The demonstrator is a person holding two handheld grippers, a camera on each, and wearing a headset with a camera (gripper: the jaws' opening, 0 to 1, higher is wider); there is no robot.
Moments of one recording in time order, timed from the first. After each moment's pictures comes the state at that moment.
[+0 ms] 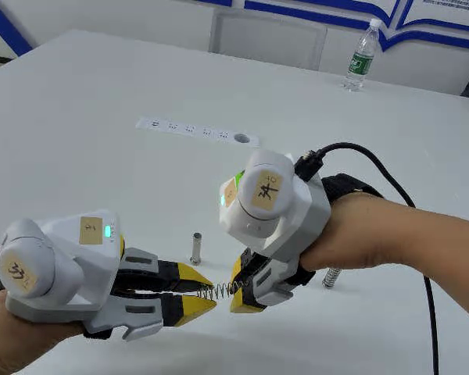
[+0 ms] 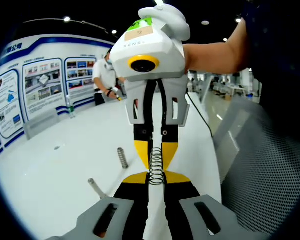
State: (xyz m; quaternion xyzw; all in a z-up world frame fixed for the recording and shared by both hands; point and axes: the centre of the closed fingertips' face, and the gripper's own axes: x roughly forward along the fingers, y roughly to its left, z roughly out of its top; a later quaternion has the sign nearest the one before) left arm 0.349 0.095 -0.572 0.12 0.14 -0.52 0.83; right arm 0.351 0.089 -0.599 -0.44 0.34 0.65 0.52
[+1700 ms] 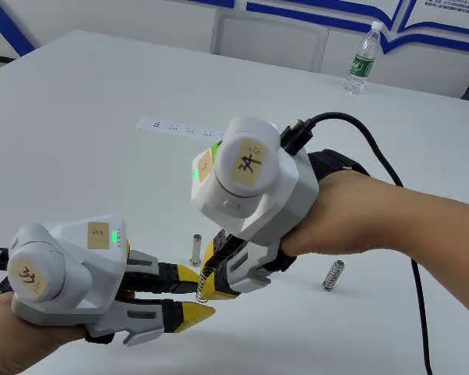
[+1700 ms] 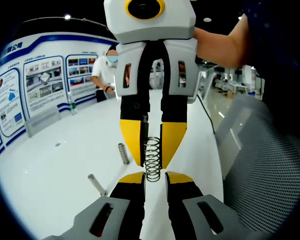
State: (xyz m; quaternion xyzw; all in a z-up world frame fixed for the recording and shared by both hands) left arm 0.349 0.097 -0.580 0.13 0.15 -0.51 0.84; right arm 0.340 0.123 -0.564 -0.44 0.29 0.67 0.53
